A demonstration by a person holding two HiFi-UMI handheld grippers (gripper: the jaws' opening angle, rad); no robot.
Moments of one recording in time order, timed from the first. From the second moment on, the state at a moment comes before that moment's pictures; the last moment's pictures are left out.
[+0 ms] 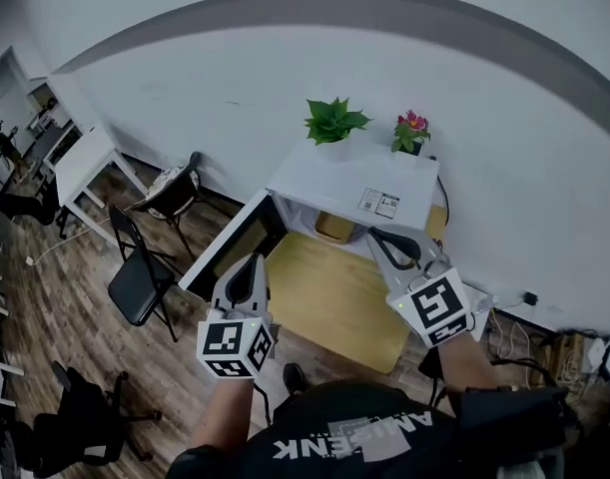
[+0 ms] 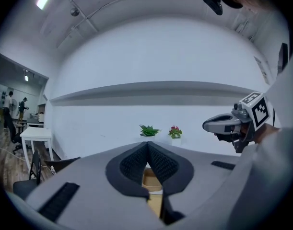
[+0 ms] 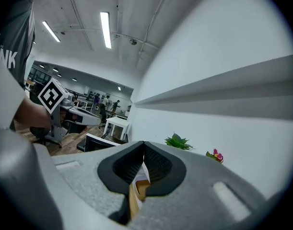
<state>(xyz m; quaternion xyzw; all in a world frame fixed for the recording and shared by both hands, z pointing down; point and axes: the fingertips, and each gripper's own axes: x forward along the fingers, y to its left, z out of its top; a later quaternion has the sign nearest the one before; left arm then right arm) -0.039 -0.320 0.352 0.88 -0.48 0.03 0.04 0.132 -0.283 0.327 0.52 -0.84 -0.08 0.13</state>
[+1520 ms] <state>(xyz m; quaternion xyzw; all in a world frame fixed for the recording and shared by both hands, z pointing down) -0.115 -0.398 0.396 0.93 -0.35 0.04 0.10 0.045 -0.371 0.450 0.50 -0.82 -0.01 0.27</state>
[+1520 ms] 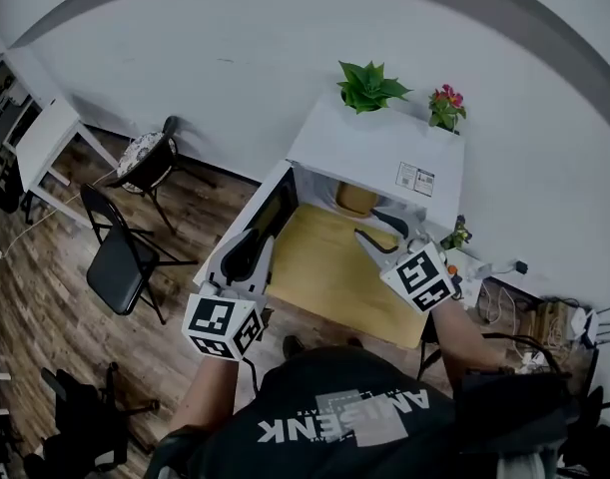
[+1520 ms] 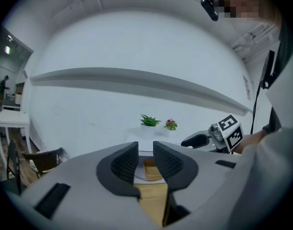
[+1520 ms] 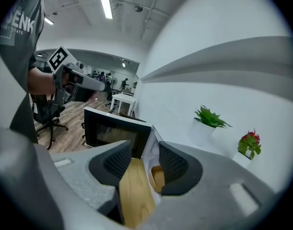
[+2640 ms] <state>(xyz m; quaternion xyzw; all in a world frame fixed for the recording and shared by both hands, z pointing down) -0.144 -0.372 0.401 0.88 -0.45 0.03 0.12 0.085 -0.481 0.656 0.43 -0.77 -0.01 0.47</state>
